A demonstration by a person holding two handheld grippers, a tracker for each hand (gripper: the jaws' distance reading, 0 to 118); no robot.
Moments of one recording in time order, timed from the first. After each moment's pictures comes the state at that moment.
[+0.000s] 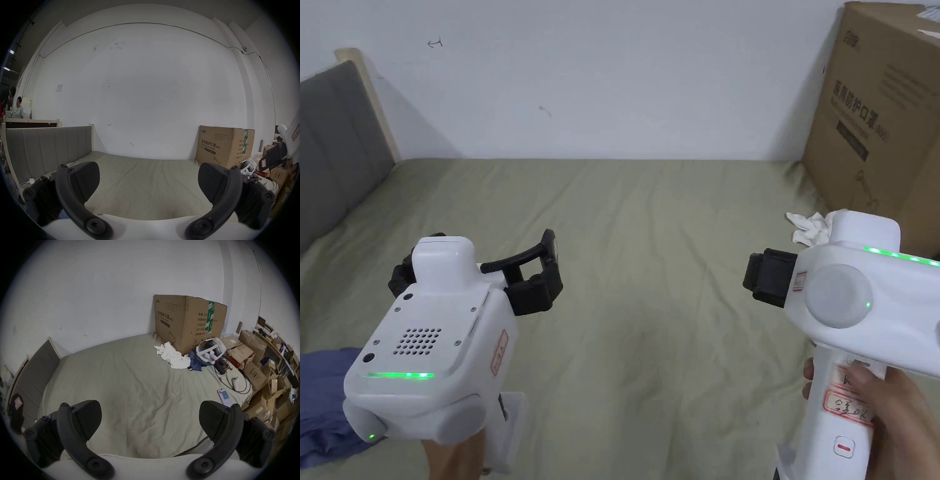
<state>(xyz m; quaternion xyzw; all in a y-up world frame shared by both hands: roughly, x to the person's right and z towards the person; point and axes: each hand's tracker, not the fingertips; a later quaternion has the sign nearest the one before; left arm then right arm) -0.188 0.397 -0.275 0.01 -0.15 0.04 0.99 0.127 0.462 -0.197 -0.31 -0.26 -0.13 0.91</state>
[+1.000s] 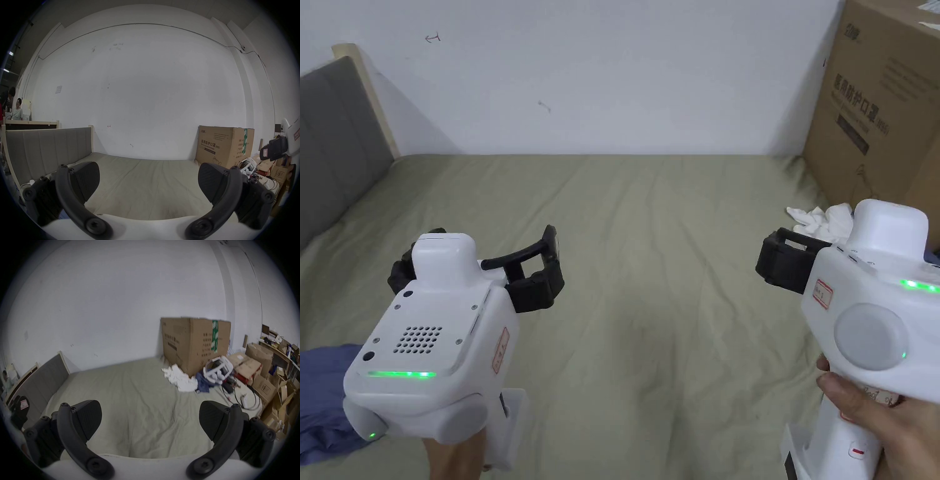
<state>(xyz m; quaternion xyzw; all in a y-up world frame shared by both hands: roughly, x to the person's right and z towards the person) -0.186 0.397 -0.272 0.02 -0.15 0.03 0.99 0.136 0.452 -0.178 -0.17 -0.23 -0.09 0.95</state>
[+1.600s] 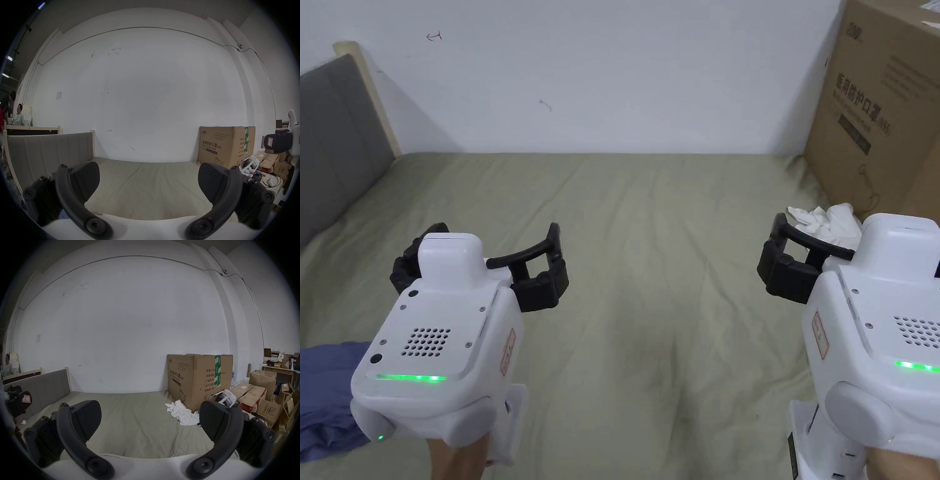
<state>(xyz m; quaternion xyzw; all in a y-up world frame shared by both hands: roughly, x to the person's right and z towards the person) -0.181 0.396 -0.268 0.04 -0.14 0.02 0.99 0.125 0.432 -0.161 -0.01 -0.21 -0.02 0.98</state>
